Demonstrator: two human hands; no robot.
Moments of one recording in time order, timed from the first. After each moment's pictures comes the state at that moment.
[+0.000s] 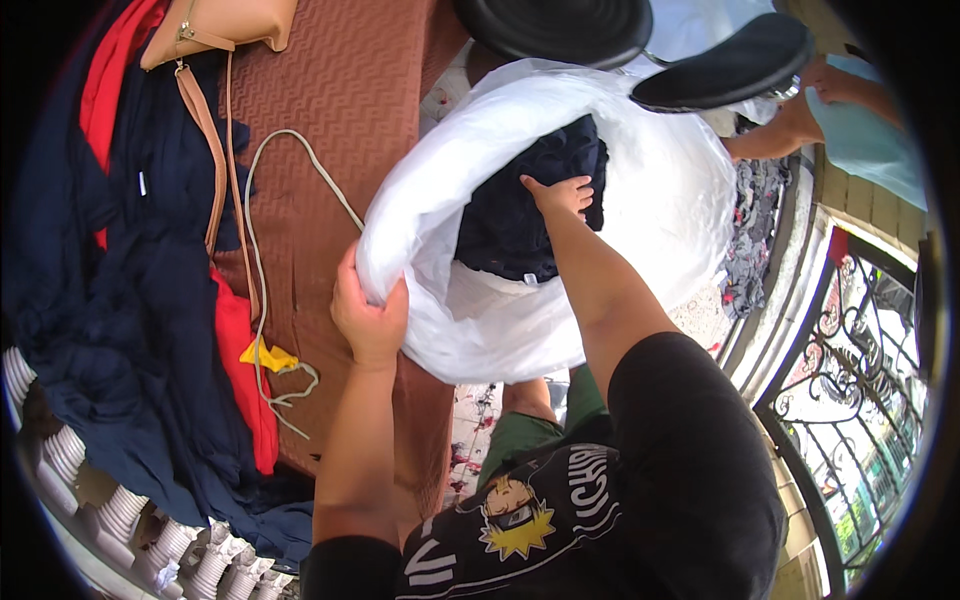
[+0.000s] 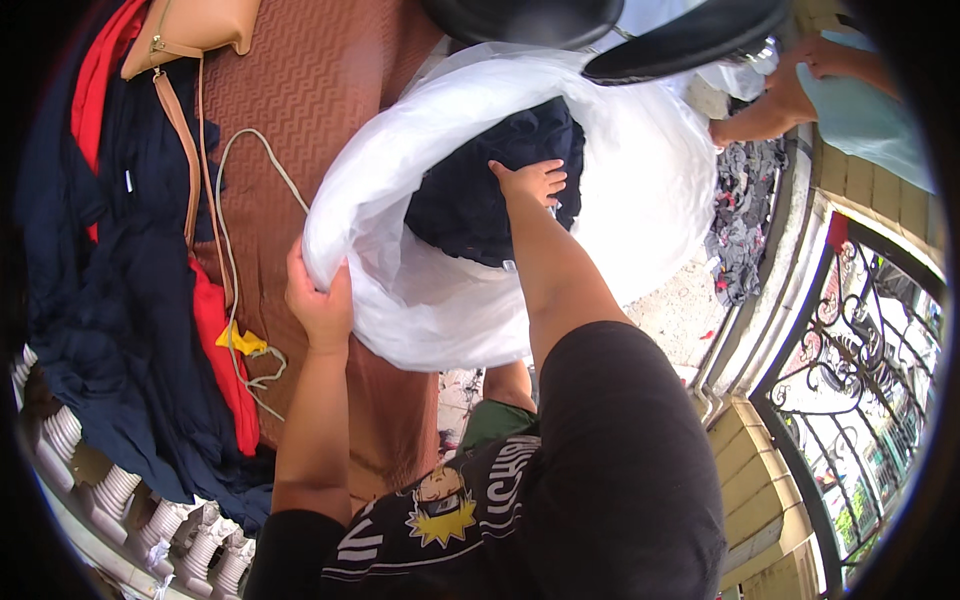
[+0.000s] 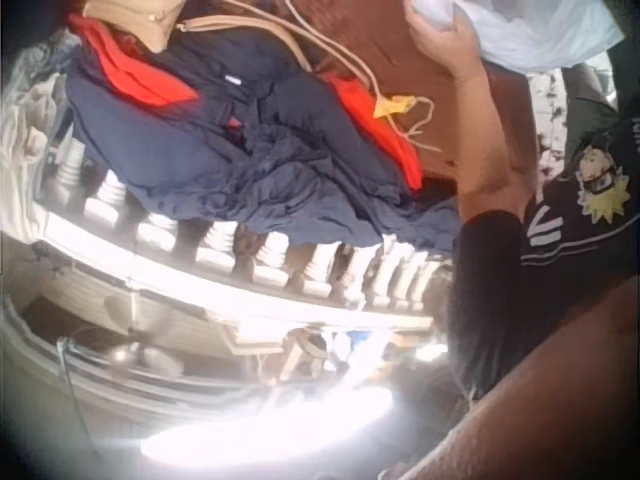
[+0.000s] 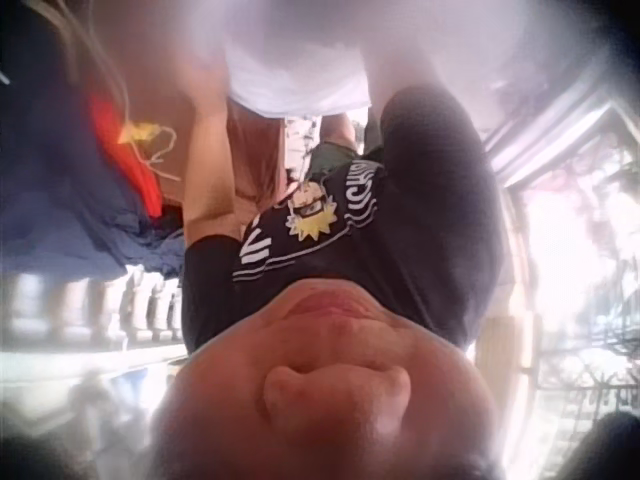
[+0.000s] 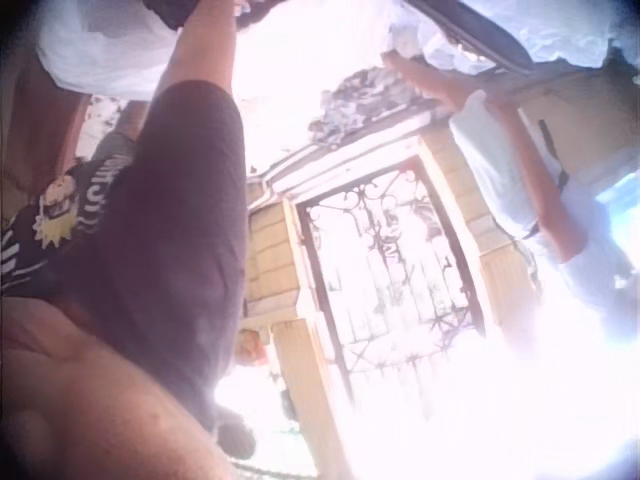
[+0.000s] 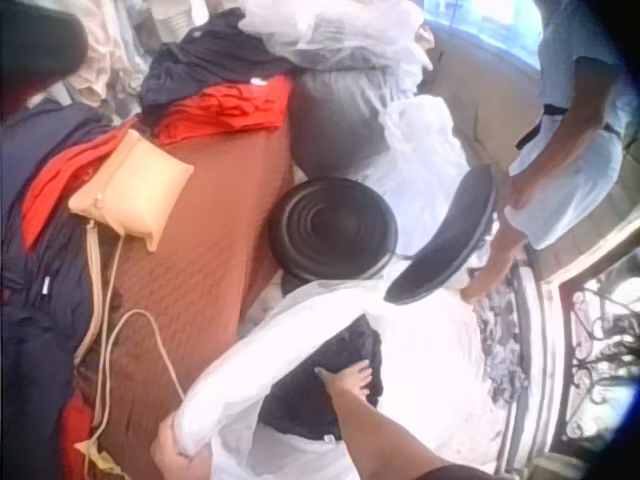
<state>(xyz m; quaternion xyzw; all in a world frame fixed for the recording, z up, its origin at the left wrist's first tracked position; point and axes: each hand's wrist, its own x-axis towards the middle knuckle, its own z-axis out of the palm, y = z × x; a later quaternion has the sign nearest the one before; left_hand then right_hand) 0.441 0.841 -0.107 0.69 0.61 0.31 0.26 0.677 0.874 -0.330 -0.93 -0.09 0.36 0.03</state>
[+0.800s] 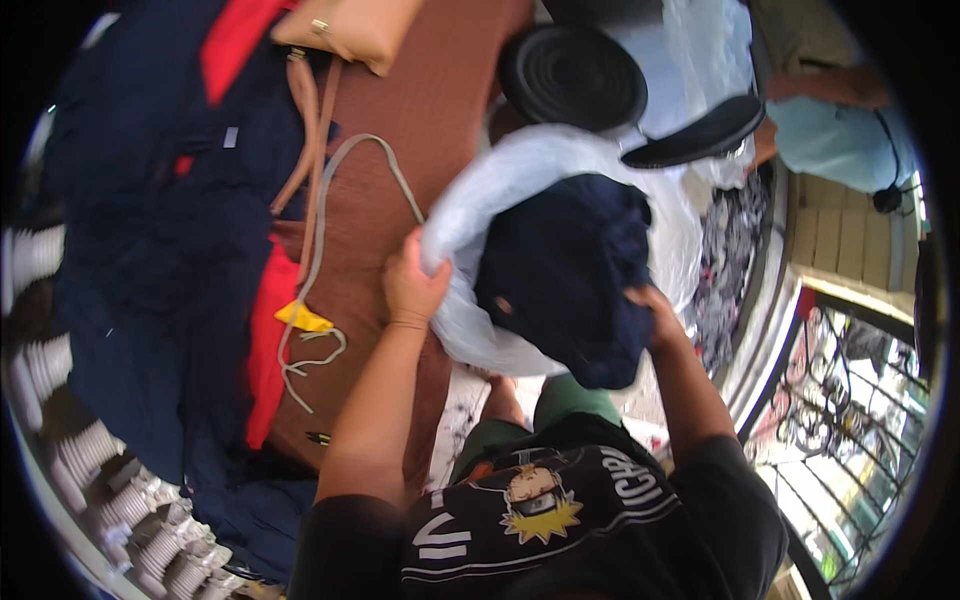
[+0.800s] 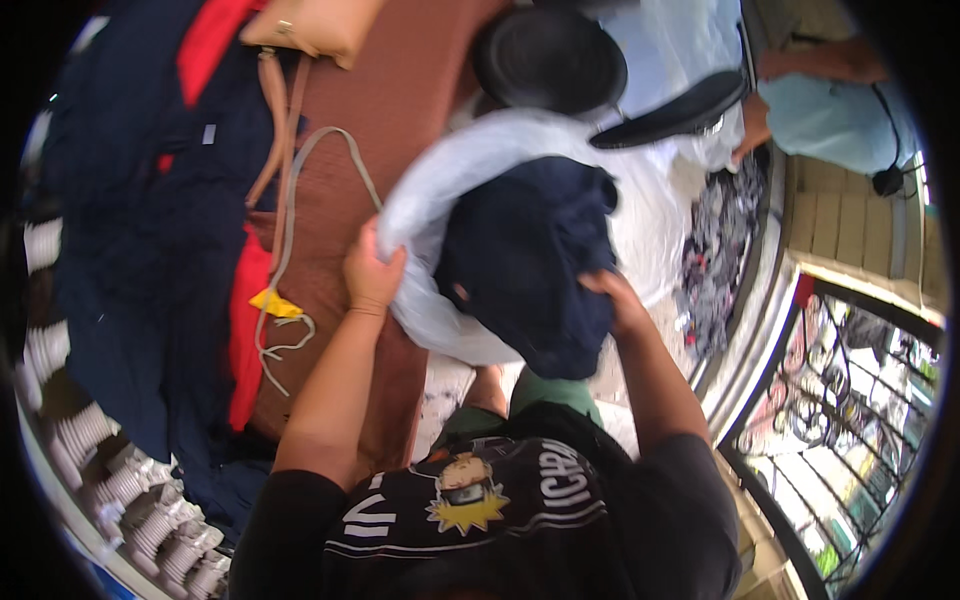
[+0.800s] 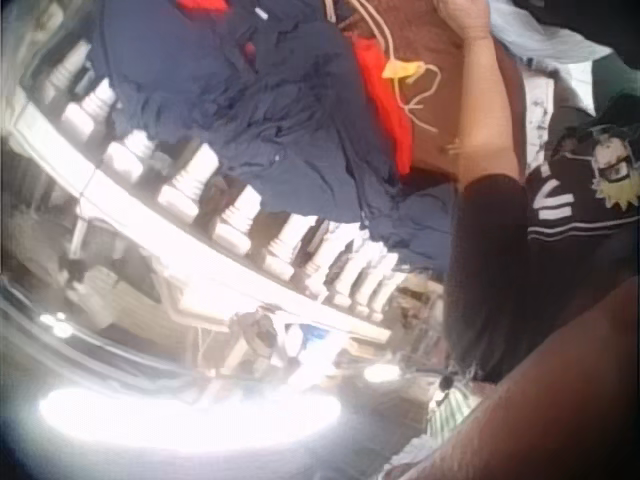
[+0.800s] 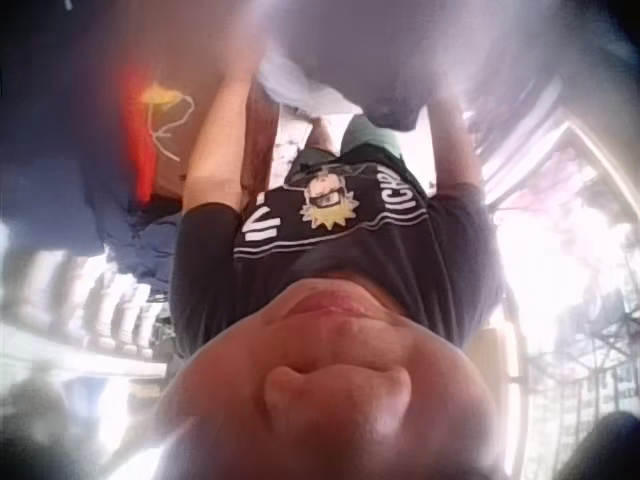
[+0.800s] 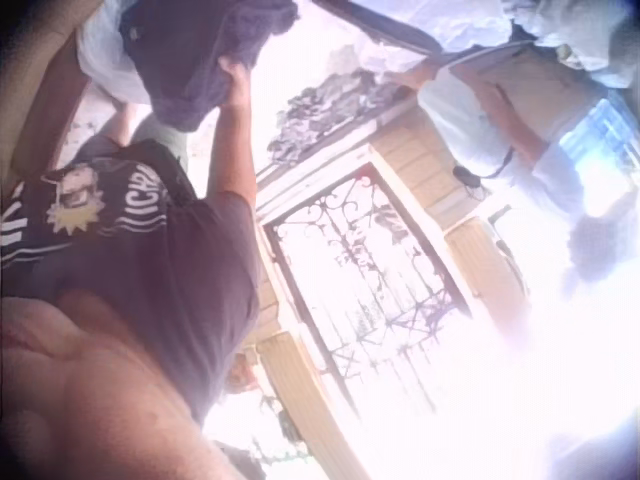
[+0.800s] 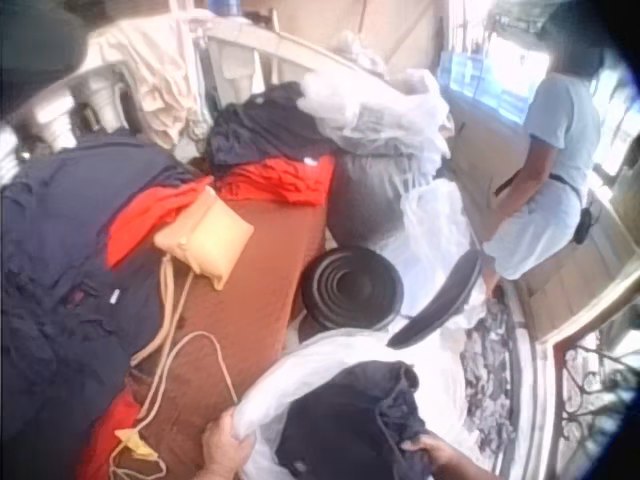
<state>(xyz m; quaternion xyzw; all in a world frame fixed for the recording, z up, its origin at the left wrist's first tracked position) 0.439 0.844 -0.104 0.69 0.64 0.24 0.22 0.777 0.737 -0.081 -0.45 -0.06 0.77 0.44</state>
